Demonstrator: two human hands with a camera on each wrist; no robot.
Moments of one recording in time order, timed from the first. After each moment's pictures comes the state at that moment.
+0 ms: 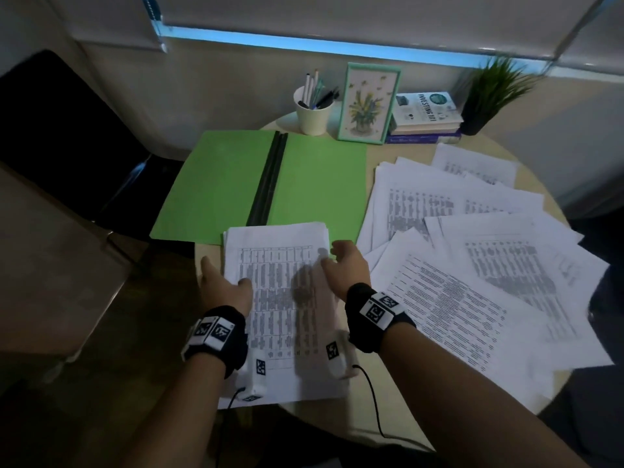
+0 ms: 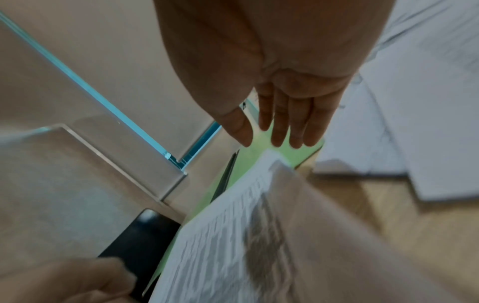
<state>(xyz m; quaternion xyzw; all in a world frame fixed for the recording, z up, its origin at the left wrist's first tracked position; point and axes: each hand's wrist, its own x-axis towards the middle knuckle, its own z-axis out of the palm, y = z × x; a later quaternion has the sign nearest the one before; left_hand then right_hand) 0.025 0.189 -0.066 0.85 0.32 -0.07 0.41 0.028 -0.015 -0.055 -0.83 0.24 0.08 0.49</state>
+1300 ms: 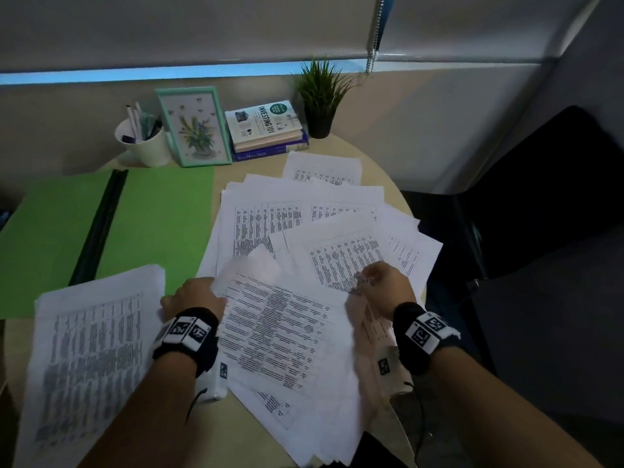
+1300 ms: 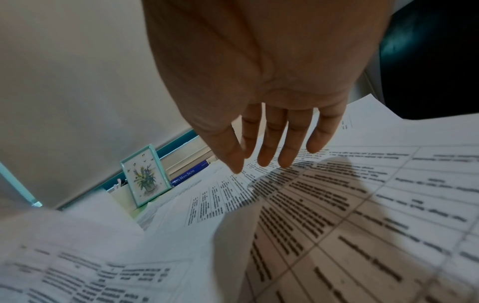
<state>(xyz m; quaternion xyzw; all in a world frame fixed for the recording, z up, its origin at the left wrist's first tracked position) 0.050 -0.079 -0.077 0.98 0.09 -0.17 0.07 -0.070 -0.395 -0.069 -0.87 0.31 0.05 0.38</state>
